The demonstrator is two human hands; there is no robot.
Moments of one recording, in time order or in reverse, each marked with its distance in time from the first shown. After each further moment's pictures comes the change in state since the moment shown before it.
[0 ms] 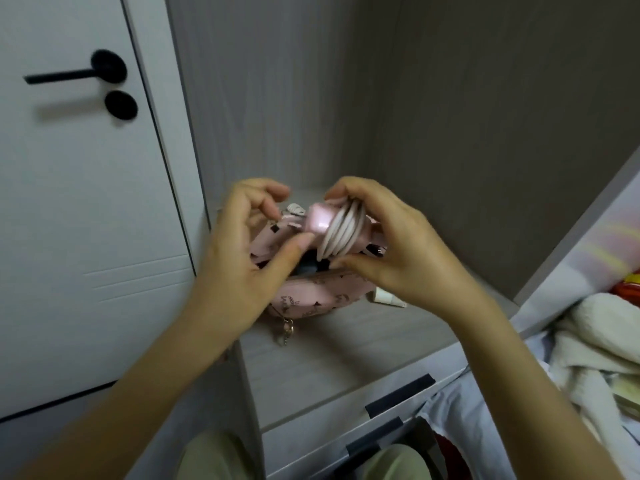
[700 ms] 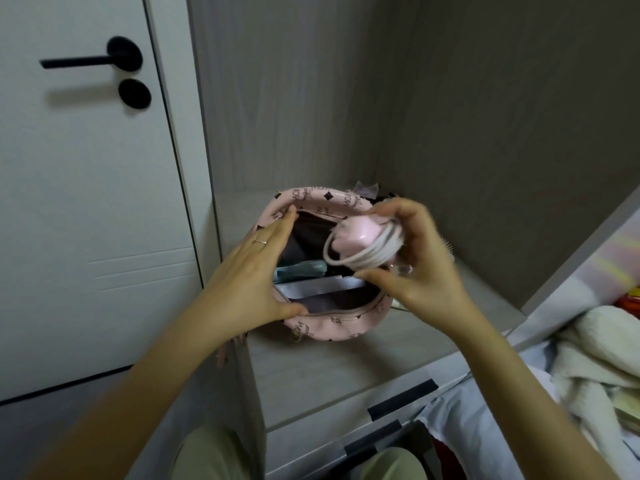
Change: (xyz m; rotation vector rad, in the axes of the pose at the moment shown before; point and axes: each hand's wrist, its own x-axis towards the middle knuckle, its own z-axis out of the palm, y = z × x) left_hand -0.015 -0.058 -0.009 0.536 -0.483 -0.199; right_hand -0.016 0.044 0.025 0.276 0.136 0.056
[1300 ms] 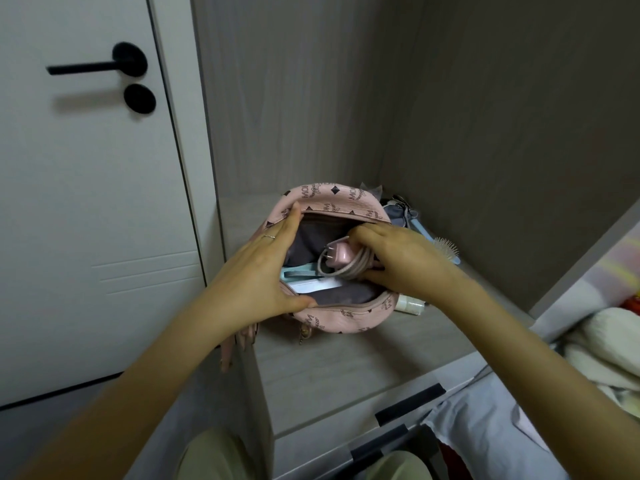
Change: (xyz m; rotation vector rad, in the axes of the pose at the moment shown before) left_hand 0.013 -0.008 -0.002 0.011 -0.020 -0.005; right_hand 0.036 0.036 -0.001 -0.953 -0.418 -0.141
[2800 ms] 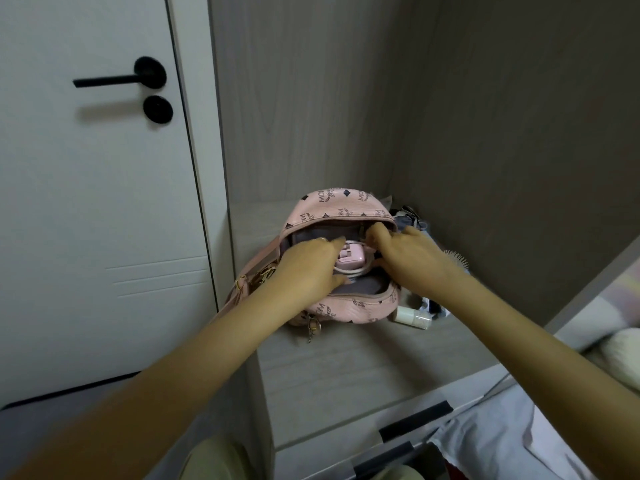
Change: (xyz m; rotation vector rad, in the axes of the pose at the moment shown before) left_hand 0.062 0.024 0.034 0.223 -0.077 -0.108; right_hand 0.017 0.027 0.023 -0.287 -0.115 0.113
